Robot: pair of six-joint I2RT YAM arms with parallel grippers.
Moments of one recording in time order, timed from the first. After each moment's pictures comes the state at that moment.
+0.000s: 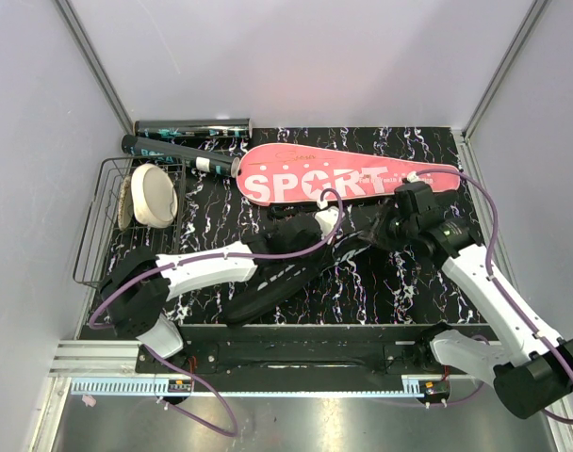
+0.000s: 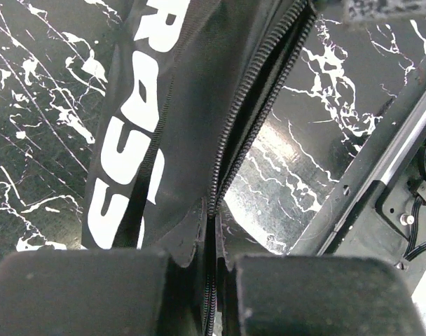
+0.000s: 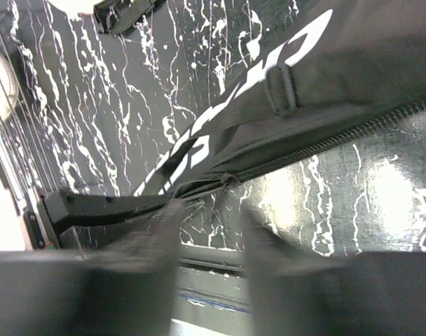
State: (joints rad) left arm -1.01 1.58 1.03 -0.07 0.07 -0.32; right arm 0.43 1.06 1.03 -0.78 -0.03 0.83
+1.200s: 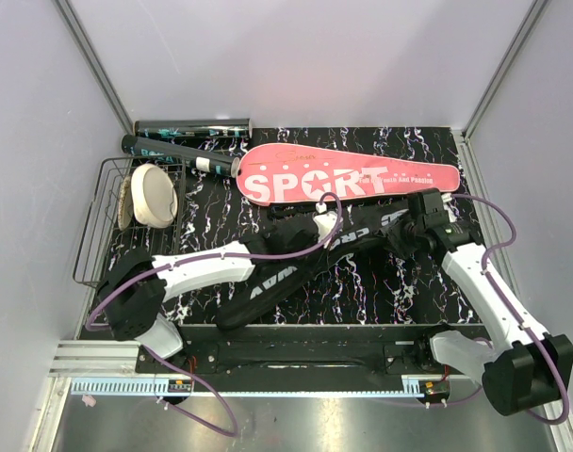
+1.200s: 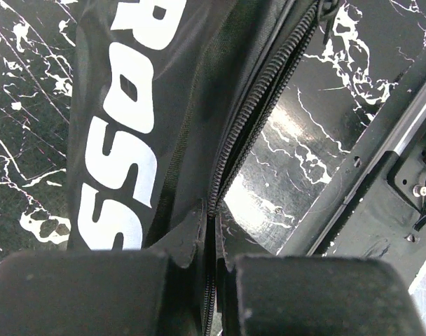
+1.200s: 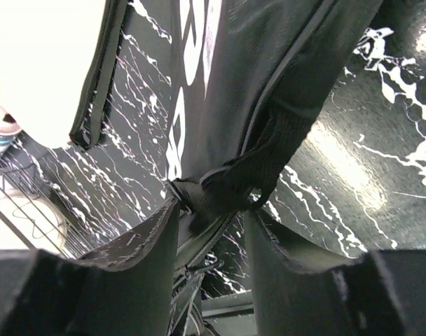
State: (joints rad) left arm -1.00 1.57 1.03 -0.17 0.10 -0.29; right arm 0.25 1.07 0.92 -0.79 0.03 1.18
